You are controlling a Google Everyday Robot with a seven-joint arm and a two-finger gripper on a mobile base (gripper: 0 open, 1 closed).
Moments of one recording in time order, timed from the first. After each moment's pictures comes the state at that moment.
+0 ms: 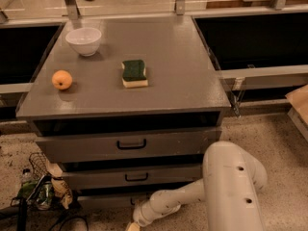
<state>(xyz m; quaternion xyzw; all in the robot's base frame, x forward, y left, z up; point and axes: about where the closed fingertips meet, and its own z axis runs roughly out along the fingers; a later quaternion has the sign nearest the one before) 0.421 0.119 0.187 -0.53 0.77 0.31 0.18</state>
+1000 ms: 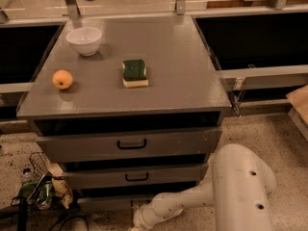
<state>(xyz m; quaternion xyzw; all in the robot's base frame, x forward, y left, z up) 0.400 0.118 0.203 -0.54 0.76 0.33 0.18</state>
